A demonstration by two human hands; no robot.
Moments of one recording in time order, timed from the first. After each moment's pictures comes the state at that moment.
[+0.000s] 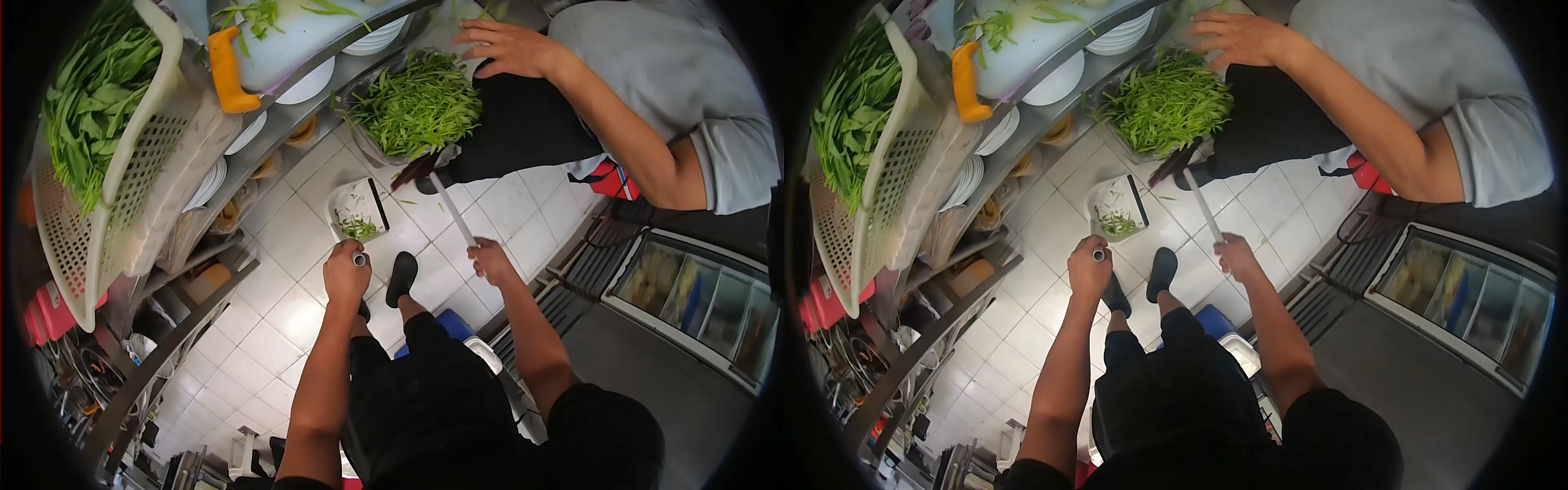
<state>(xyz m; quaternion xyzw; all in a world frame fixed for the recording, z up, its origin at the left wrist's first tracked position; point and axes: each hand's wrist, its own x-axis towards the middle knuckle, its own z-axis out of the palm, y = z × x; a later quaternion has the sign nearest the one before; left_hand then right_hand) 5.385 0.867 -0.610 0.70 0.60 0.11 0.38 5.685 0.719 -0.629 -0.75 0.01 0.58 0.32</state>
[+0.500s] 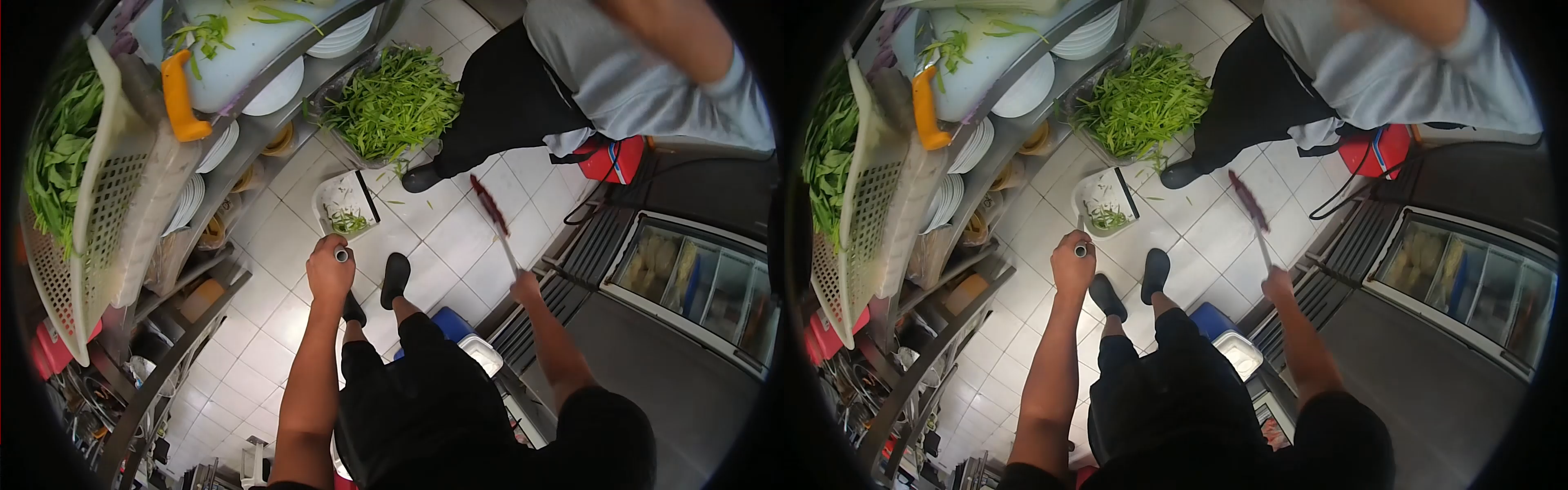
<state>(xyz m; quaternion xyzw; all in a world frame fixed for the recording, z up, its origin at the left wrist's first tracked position) 5.411 0.891 -0.616 0.70 0.60 0.09 0.37 5.776 0.555 -0.657 -0.88 -0.18 0.38 -0.20</state>
